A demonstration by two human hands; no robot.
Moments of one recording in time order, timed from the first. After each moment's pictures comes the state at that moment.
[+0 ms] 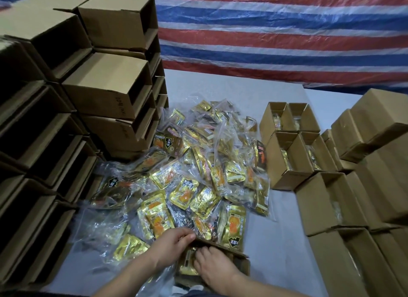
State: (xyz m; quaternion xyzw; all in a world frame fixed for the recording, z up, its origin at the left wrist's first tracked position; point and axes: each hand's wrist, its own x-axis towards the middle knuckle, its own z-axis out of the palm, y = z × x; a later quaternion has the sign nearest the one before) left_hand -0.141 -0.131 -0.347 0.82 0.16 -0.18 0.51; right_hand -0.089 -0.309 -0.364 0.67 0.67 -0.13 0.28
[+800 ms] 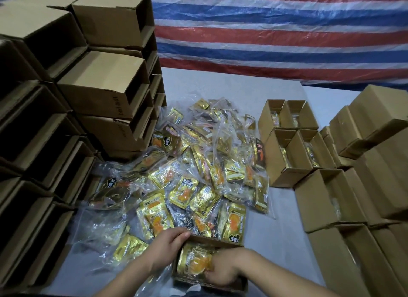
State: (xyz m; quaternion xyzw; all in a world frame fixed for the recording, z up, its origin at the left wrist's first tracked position) left_hand -0.150 -0.125 -0.348 0.82 0.19 -0.15 0.52; right_hand -0.049 -0.297 -0.311 0.72 0.37 -0.58 0.12
